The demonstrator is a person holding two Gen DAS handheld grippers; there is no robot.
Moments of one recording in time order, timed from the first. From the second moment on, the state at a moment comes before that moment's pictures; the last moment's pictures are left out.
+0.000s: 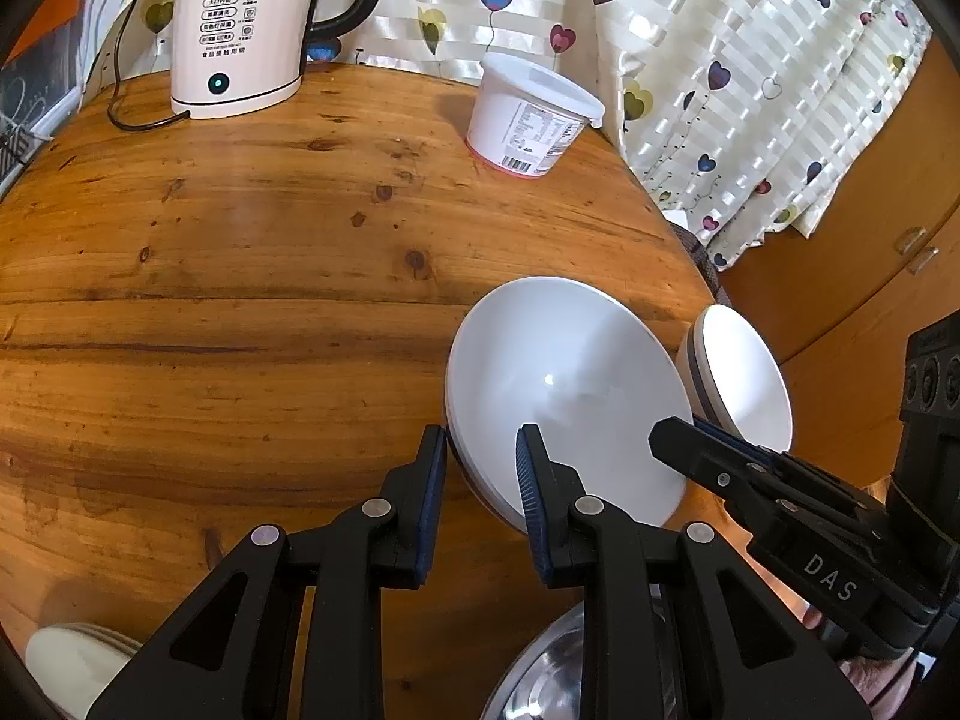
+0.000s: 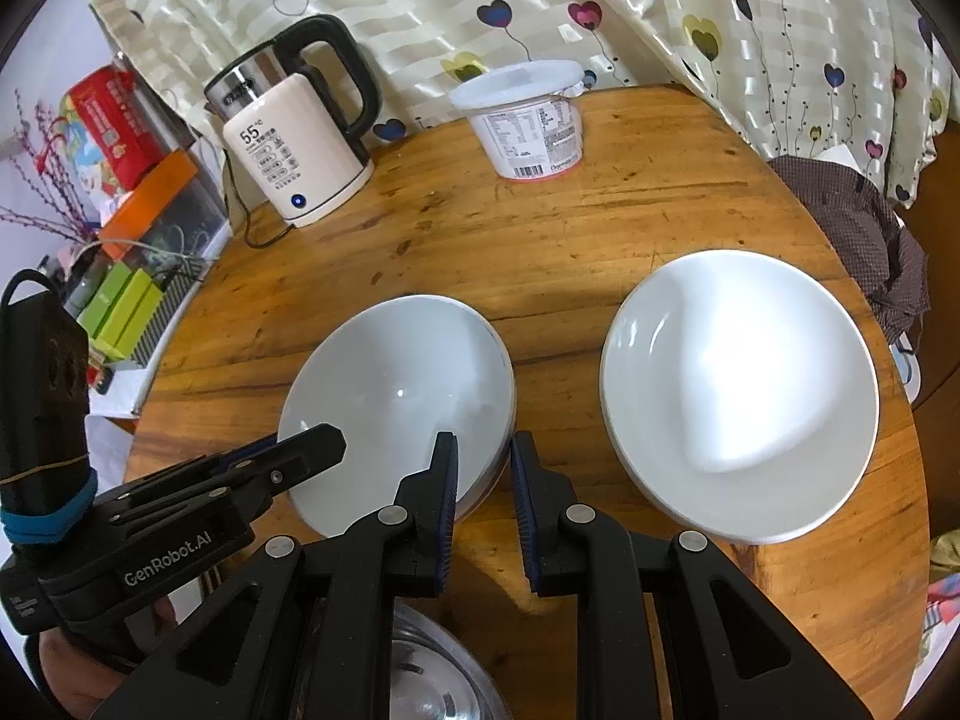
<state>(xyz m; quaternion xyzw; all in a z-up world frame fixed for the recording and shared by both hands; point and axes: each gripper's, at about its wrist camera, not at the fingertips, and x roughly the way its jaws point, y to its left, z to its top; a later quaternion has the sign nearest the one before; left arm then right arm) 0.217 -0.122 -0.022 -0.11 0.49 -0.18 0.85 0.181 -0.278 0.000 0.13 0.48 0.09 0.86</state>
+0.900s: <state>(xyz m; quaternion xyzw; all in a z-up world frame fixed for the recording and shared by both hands) 0.180 -0.117 0.019 -0.09 0.46 -0.18 0.87 0.145 -0.267 0.042 0.11 0.44 0.09 0.88</state>
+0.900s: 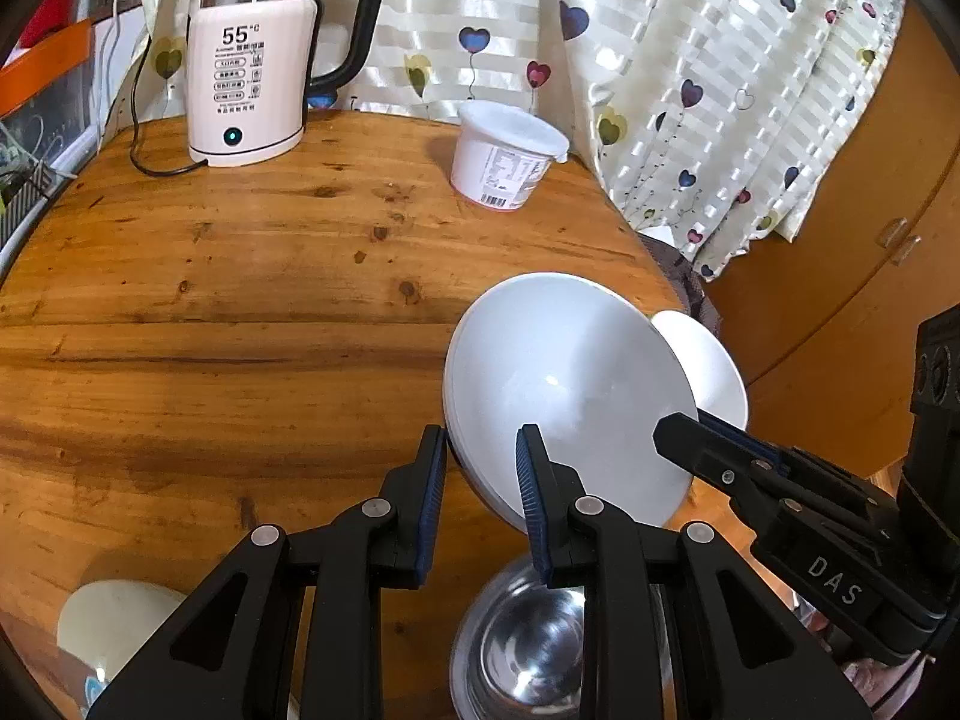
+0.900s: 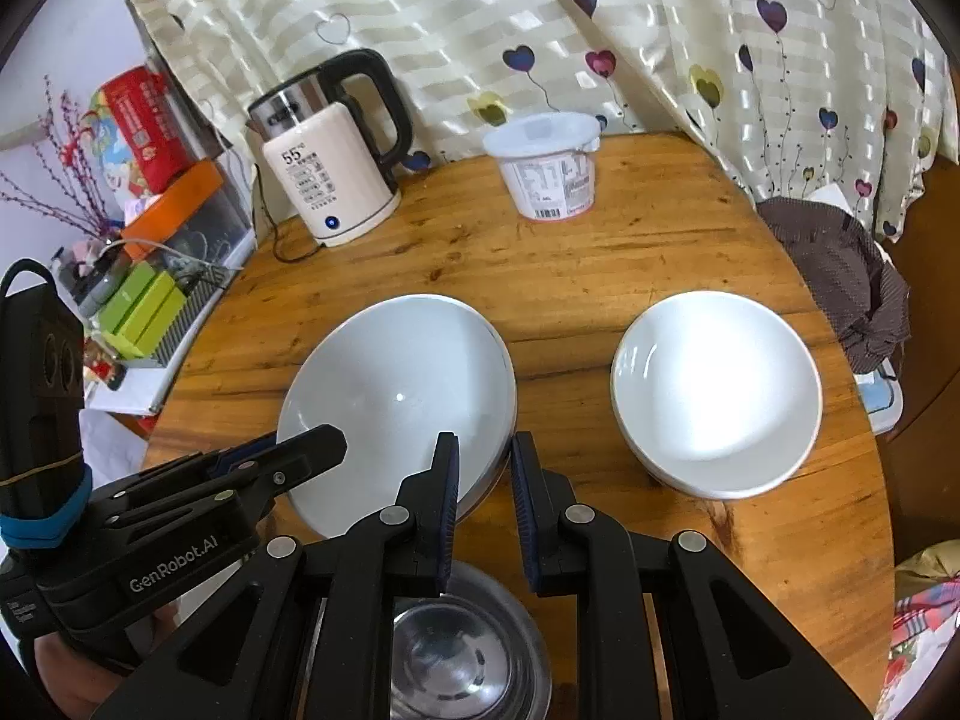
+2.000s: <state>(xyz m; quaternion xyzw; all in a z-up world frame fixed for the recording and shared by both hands) 0.089 -0.123 0.034 -0.06 0.46 -0.19 0.86 0.047 -0.264 0.064 0.12 0.44 0.09 0.89</state>
